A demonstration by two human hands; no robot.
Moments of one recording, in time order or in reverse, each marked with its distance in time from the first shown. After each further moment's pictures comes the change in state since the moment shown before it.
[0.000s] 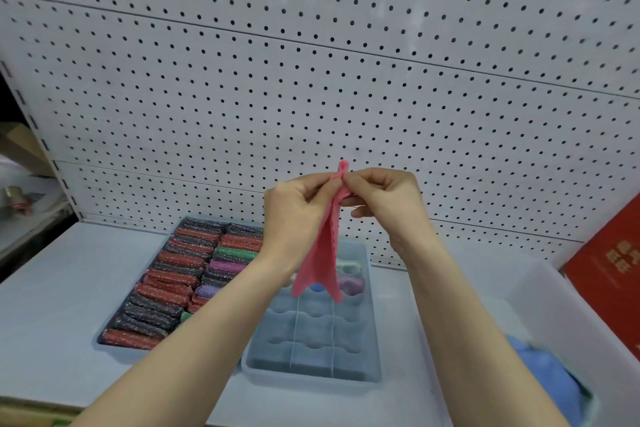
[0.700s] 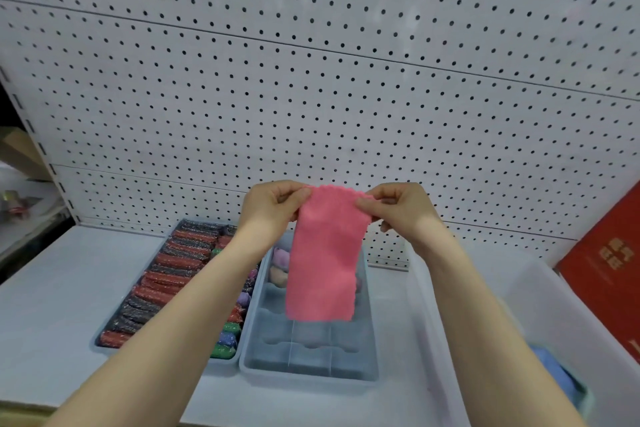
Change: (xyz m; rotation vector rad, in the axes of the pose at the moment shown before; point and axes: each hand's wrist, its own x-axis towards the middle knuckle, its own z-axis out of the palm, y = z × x) left_hand 0.022 -0.027 -0.029 0.068 -0.070 -0.239; right_hand 0.006 0.022 -0.040 -0.241 -0.059 0.110
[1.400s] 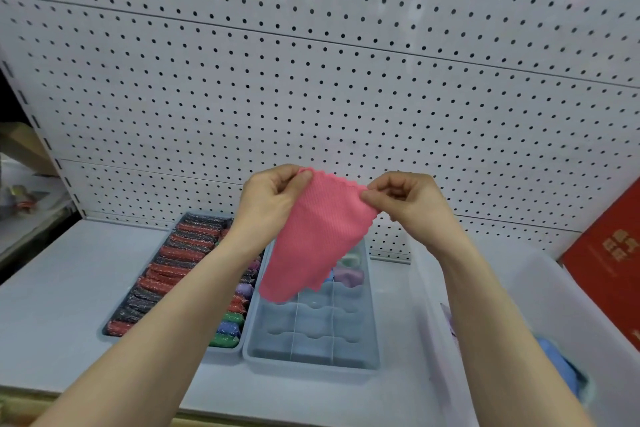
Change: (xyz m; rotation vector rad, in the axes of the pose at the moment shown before) left_hand -0.015 0.010 -0.005 0.024 -0.067 0.151; right_hand -0.016 -0.003 -0.005 0.057 -0.035 -0.250
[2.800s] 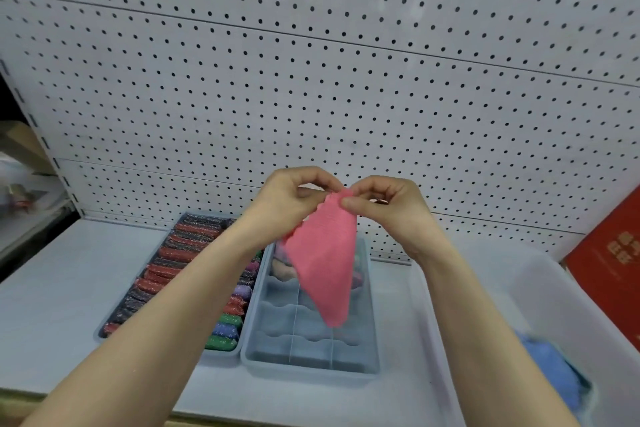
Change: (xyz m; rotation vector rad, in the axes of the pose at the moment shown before) left_hand 0.008 0.011 0.007 0.049 -0.263 -0.054; right_hand 0.003 0.001 0.018 0.088 -0.080 0.028
